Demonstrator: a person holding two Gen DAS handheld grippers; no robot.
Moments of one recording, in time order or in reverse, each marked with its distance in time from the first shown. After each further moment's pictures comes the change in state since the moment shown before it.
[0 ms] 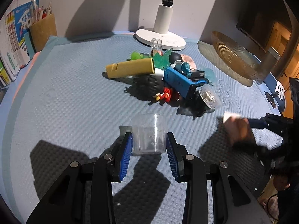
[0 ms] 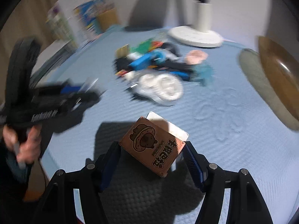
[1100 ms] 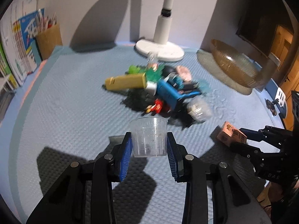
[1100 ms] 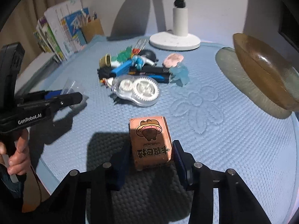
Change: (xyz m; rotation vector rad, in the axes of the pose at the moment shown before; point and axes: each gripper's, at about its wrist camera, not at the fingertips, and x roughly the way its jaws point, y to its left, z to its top) left arm -0.026 -0.025 0.009 -0.003 -0.065 0.043; right arm -0.022 -0.007 -0.011 -0.023 -0.067 -0.052
